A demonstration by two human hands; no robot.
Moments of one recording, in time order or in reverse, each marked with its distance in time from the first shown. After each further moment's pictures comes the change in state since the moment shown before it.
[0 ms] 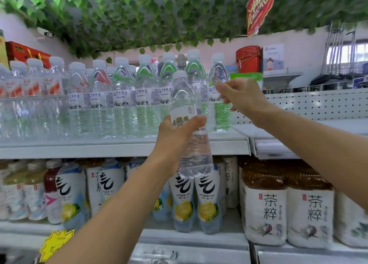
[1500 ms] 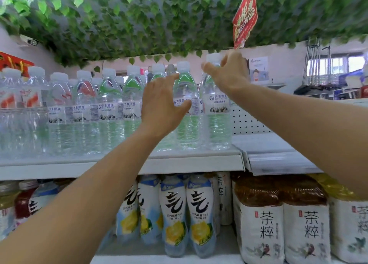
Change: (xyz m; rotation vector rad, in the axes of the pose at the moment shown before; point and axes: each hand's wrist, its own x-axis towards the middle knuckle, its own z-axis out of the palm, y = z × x) left_hand 0.074 0.050 -0.002 0.934 0.206 0.661; right_hand 0.070 -0.034 -0.003 -0.293 0.356 -0.030
